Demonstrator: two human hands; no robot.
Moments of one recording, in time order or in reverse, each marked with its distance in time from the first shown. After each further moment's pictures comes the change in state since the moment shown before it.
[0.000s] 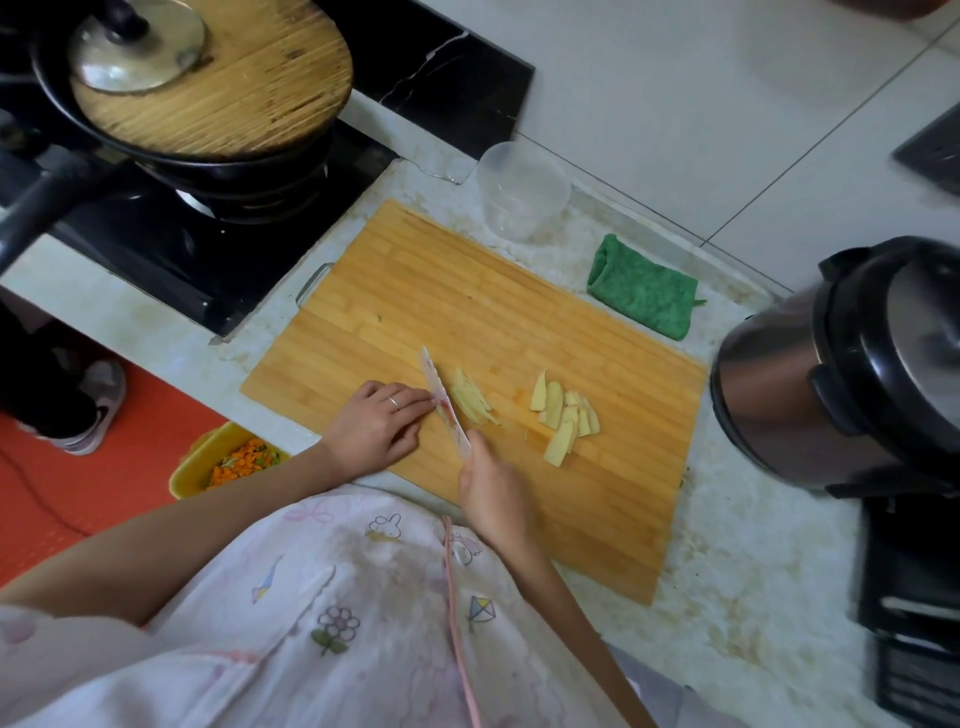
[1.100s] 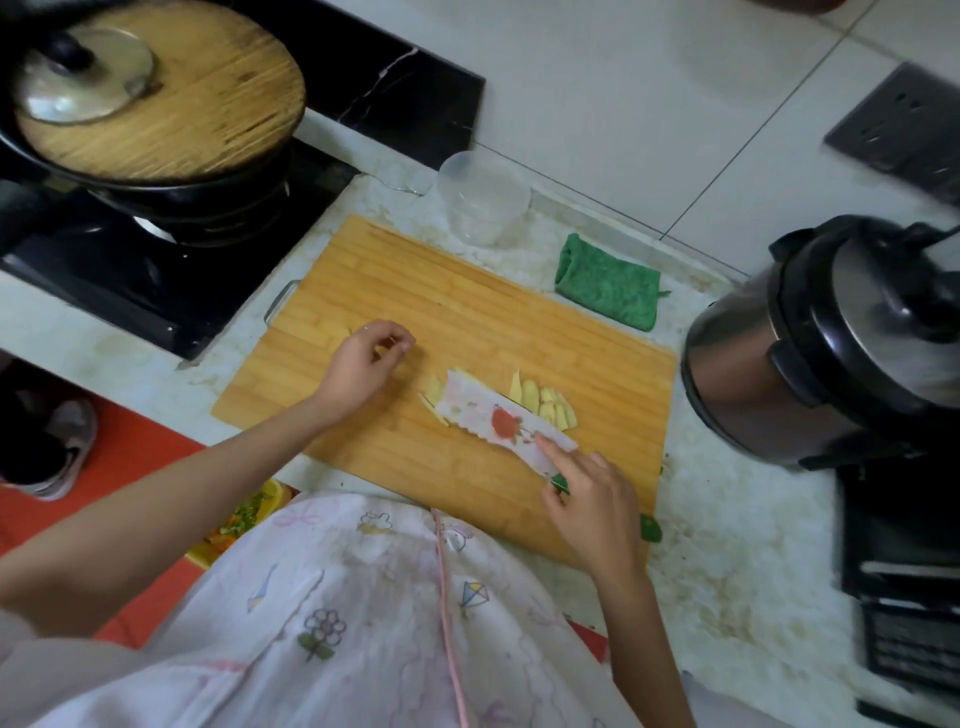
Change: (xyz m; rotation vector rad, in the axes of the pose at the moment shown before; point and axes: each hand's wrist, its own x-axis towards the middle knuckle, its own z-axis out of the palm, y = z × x) left_hand 0.081 -0.006 -0.030 -0.587 0.025 -0.582; right_hand -0.031 0.098 -0.041 -0.243 0.506 -0.204
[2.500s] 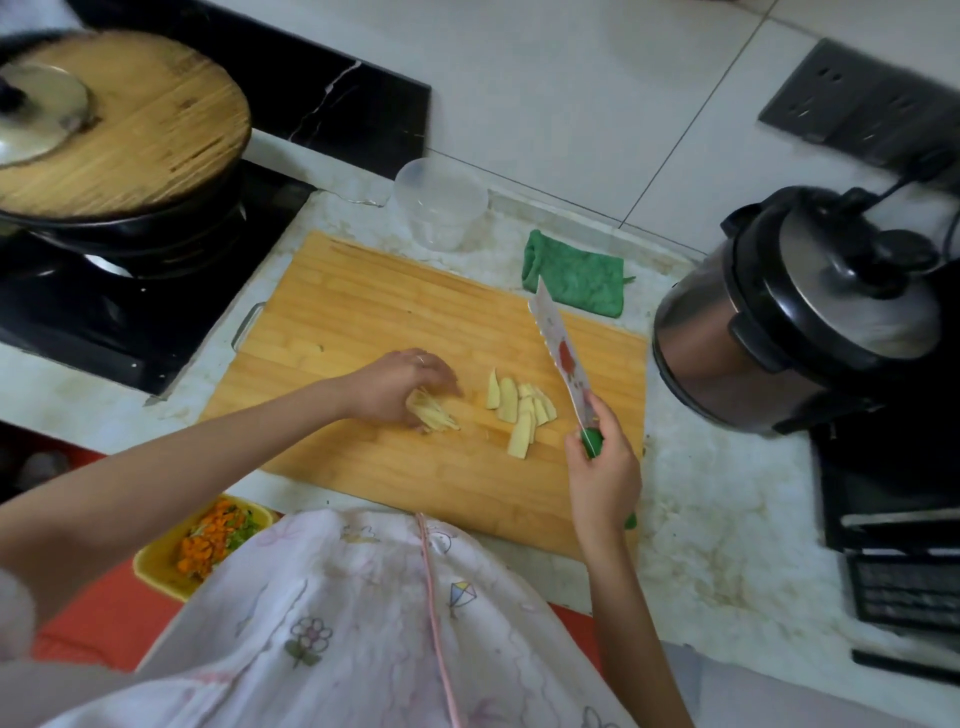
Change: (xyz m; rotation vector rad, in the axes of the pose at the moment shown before) left_hand 0.028 0.027 0.024 0.478 -0.780 0.371; right_hand 0.011 0.004 0.010 0.412 0.325 0.658
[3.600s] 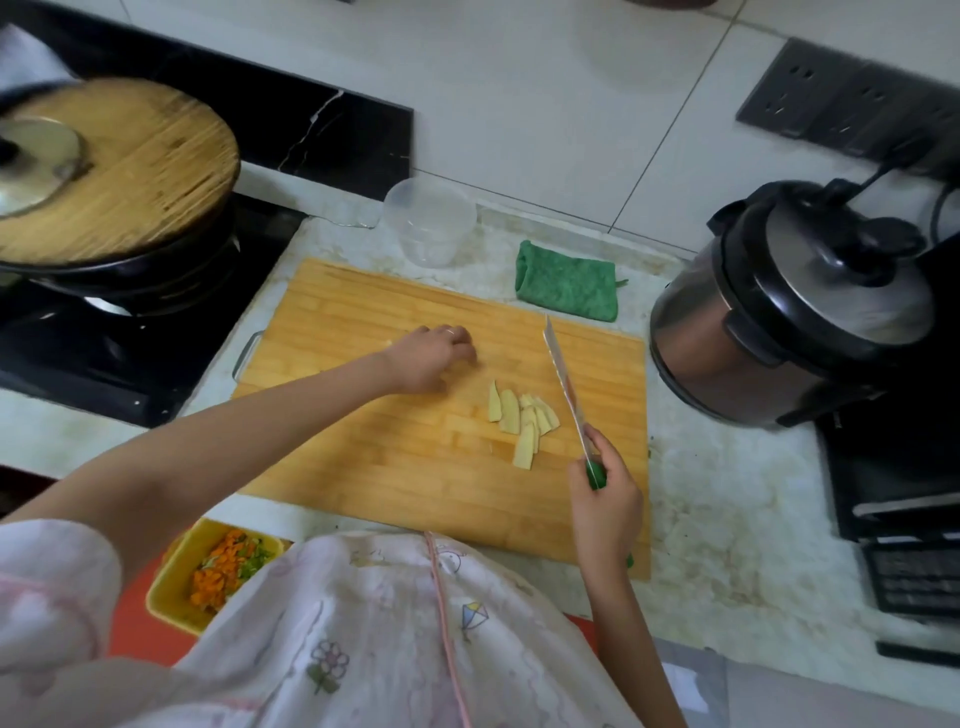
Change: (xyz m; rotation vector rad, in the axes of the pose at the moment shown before) left_hand 0.058 0.009 -0.033 0.480 -0.028 -0.045; right_hand -0.023 0.006 0.001 0.153 -0.034 0.187
